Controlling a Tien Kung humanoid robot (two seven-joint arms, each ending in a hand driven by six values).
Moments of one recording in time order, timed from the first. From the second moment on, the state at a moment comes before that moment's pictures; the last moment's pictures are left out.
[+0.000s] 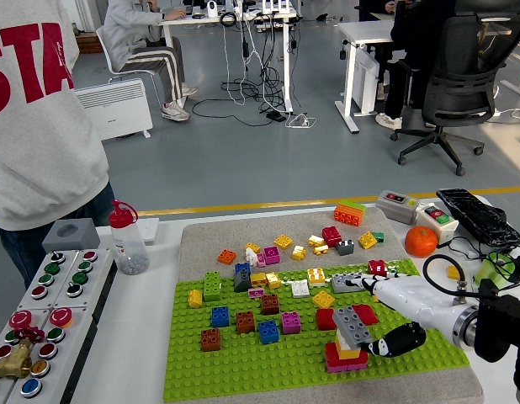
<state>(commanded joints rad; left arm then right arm) -0.10 0.02 -1.22 -0.18 1.03 0.25 0.23 0.67 -0.76 0.62 1.78 -1.67 0.12 -0.42</state>
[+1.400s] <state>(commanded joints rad) -0.10 0.02 -1.24 -0.18 1.04 0.25 0.24 0.64 -0.79 0.66 1.78 -1.64 0.15 -0.42</state>
